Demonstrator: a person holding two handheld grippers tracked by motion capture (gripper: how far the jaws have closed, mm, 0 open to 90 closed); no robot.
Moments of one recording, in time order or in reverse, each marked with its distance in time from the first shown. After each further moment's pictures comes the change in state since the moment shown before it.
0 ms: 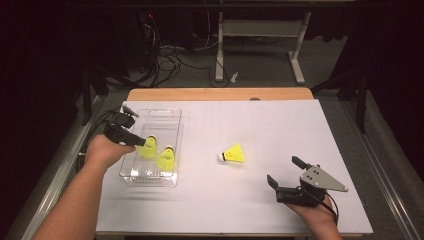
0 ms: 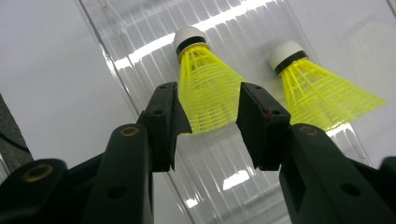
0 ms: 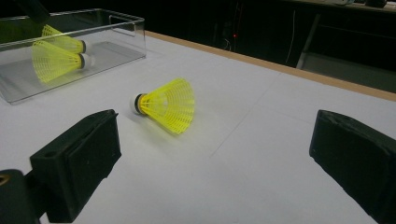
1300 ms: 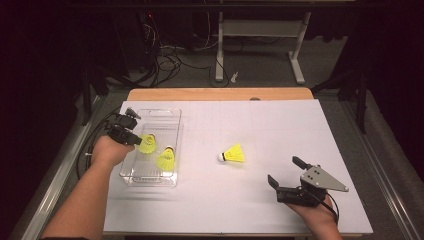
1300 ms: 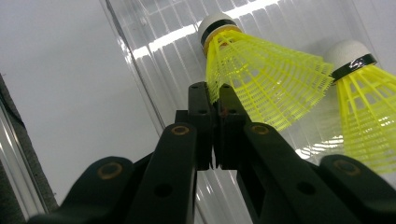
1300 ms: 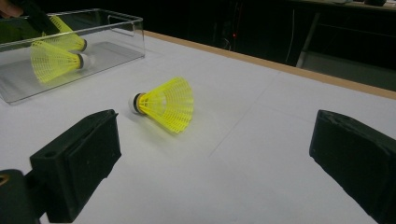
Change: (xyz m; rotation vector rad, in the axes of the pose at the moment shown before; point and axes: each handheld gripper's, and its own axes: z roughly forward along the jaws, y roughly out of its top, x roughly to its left) left arm 0.013 0.003 0.030 0.029 0.068 -0.044; right arm -0.002 -0.001 0.000 0.003 -0.001 0.006
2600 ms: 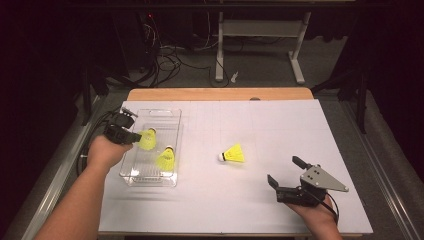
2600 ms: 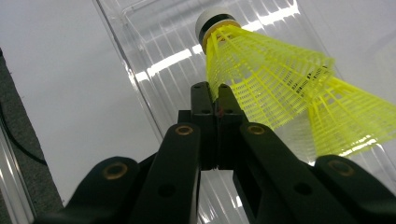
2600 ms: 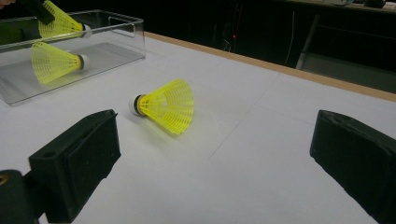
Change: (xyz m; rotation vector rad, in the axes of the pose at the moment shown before) left arm -0.004 -0.008 -0.020 -0.102 -0.011 0.038; right arm 0.001 0.001 0.000 -0.006 0.000 -0.003
